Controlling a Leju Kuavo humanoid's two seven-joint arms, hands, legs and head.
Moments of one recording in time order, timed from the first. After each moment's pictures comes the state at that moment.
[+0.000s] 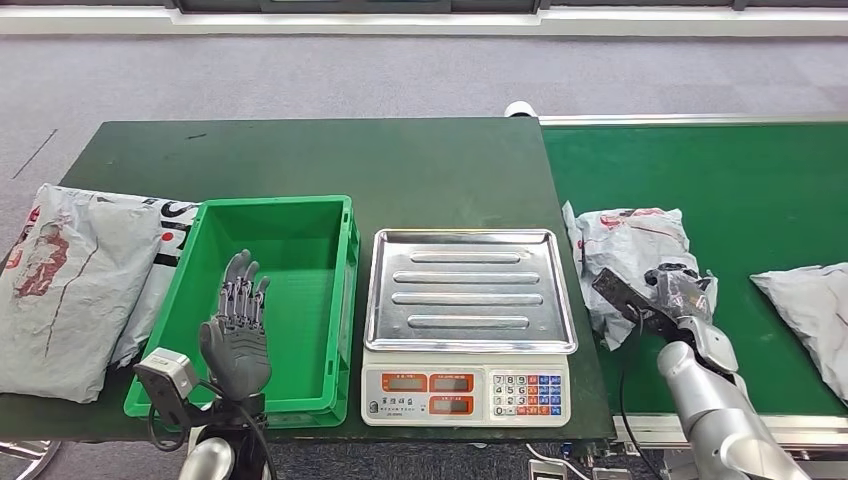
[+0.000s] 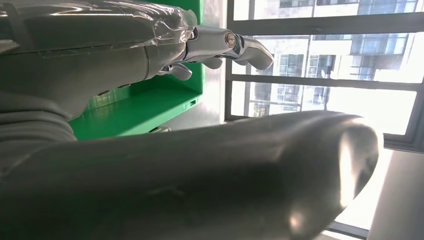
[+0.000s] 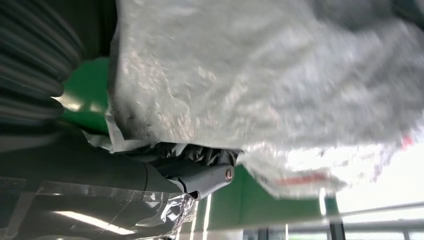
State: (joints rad) left arm 0.08 -0.20 -0.10 -1.56 0.03 -0.02 -0.54; right arm -0.58 -0.18 -0.15 -0.40 1.26 -0.34 -0.07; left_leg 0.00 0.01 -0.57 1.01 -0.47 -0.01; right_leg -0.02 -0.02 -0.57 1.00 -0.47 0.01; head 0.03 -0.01
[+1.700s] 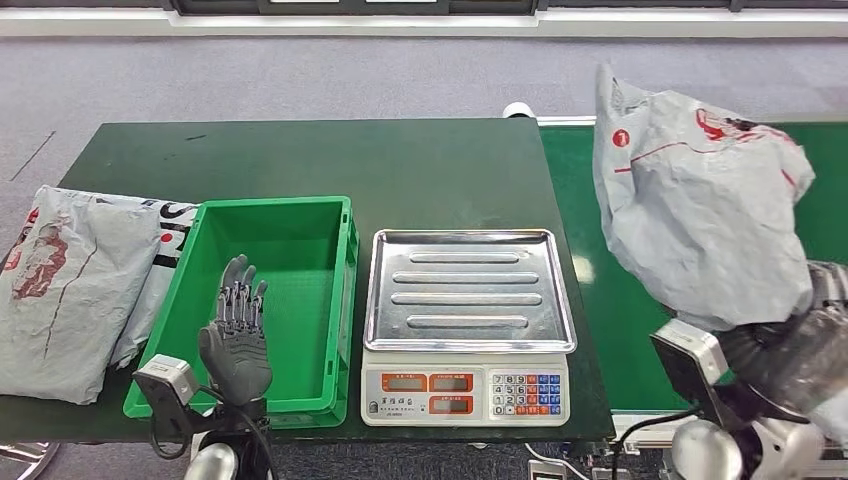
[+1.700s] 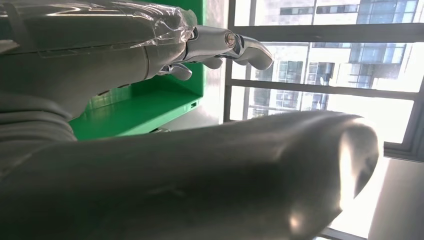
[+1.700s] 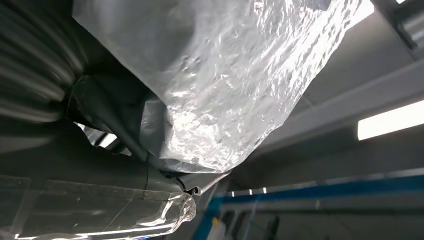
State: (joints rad) left arm 0.10 -0.22 -0.09 -1.56 0.02 0.00 -0.56; right arm -0.01 0.18 -0.26 -1.80 1.12 -0.70 -0.34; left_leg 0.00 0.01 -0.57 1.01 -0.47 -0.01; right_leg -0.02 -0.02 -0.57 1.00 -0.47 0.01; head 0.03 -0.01
